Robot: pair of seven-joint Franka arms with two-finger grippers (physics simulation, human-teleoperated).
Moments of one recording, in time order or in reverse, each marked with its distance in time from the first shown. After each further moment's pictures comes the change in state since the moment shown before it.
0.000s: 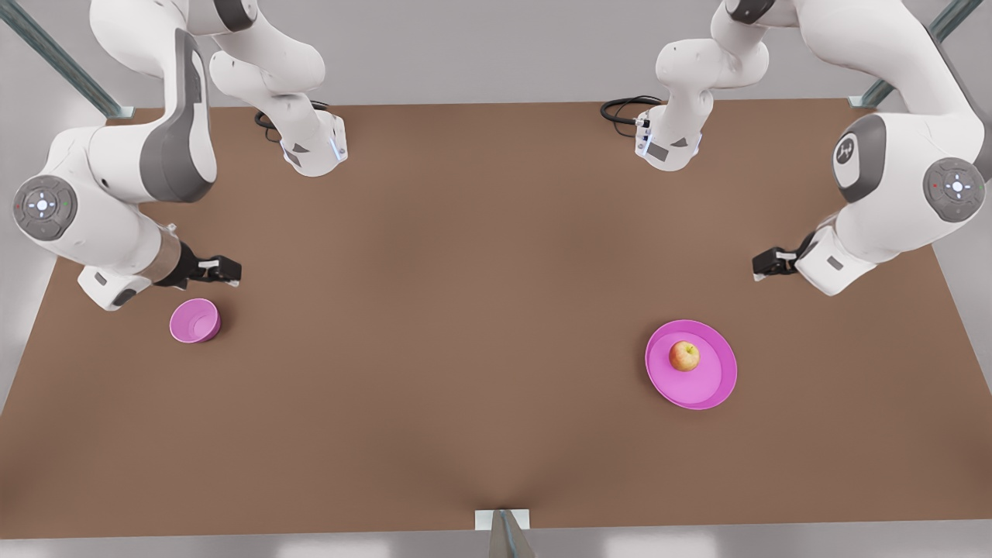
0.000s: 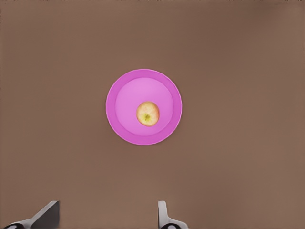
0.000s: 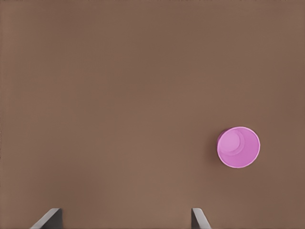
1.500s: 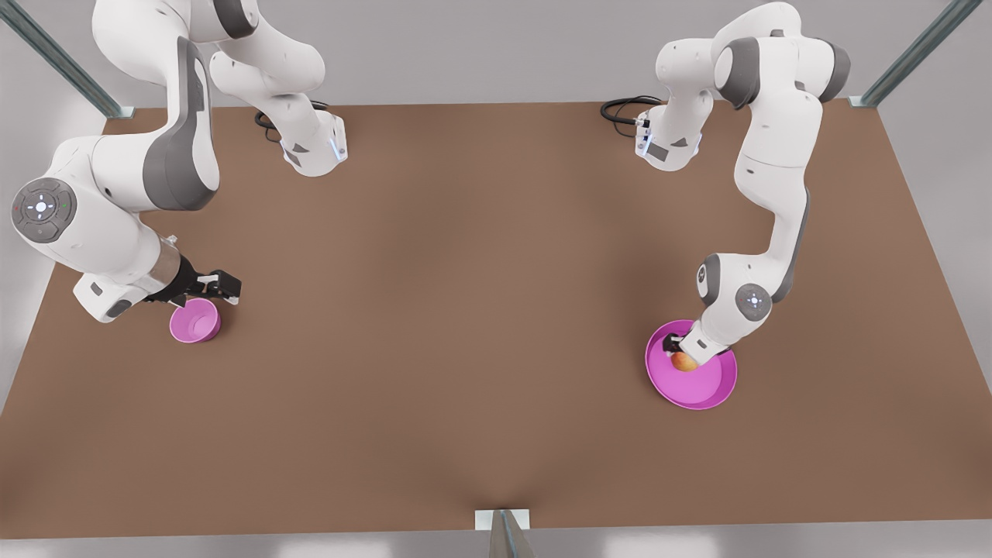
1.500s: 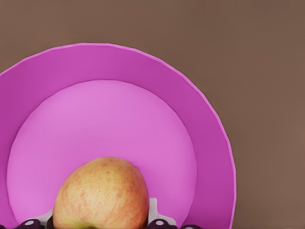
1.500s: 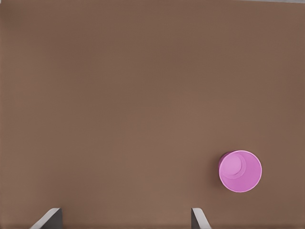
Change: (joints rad) left arm -0.038 0.392 -0.004 -0.560 -0.020 1.099 0.015; right arm -0.003 0.038 0.004 0.041 0.000 0.074 0.012
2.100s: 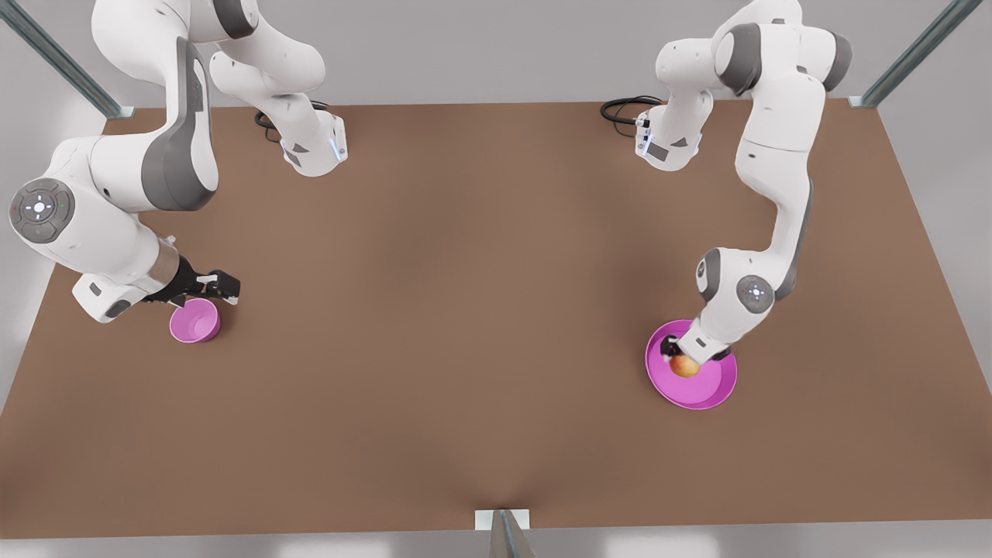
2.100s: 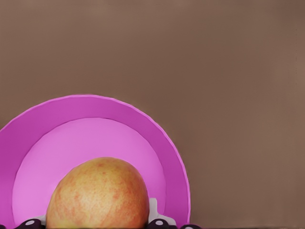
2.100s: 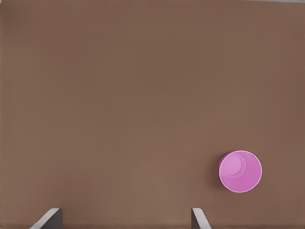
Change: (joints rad) left arm 0.006 -0.083 -0.084 0.046 0.006 -0.018 -0.004; right arm -0.002 0.000 -0.001 0.000 0.003 0.000 -0.005
